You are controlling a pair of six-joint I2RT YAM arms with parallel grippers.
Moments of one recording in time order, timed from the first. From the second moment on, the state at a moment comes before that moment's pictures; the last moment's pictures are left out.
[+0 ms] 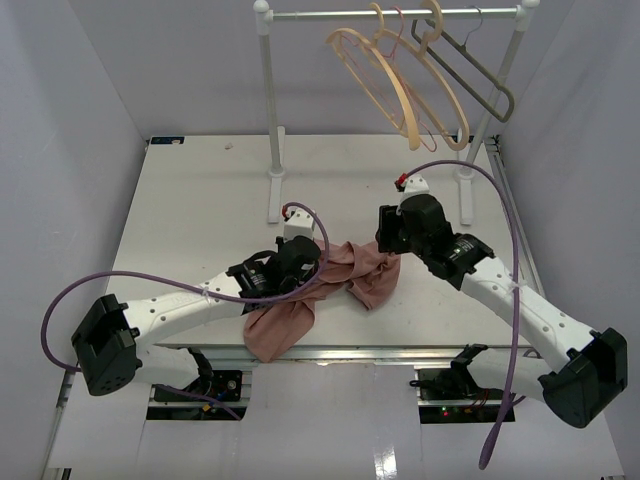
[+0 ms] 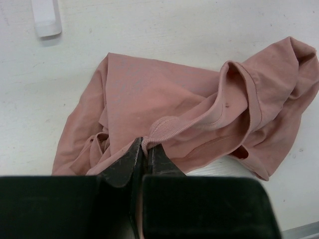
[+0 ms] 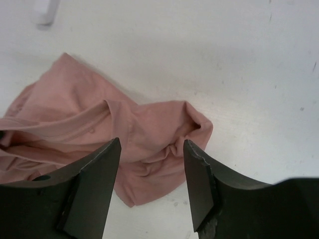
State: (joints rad) left arm -0.99 1.29 0.89 -0.26 -0.59 -0.52; right arm 0.66 1.13 0.95 -0.45 0.22 0.32
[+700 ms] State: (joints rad) left arm -0.99 1.21 0.64 0.00 -0.54 -0.38; right arm 0.64 1.48 1.71 -0.29 0.24 -0.08
